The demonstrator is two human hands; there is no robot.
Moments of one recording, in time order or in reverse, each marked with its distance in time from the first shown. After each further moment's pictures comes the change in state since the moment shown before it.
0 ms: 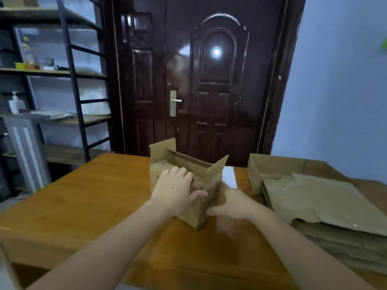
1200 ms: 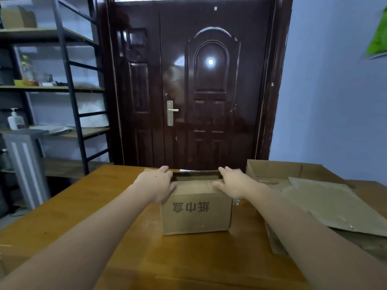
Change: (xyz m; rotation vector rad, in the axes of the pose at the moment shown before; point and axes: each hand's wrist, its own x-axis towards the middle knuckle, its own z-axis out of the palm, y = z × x) left_hand 0.029 -0.058 -0.027 0.057 -0.324 -0.082; right_hand 0.025 -0.023 -0.056 -0.451 0.110 0.037
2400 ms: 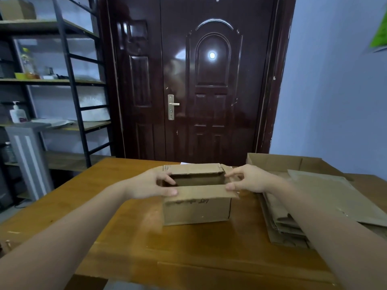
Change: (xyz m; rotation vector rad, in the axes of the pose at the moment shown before) left_hand -0.037 -0.031 0.004 -0.695 -0.220 0.188; right_hand -0.028 0.046 -0.008 0.300 -0.099 -0.121
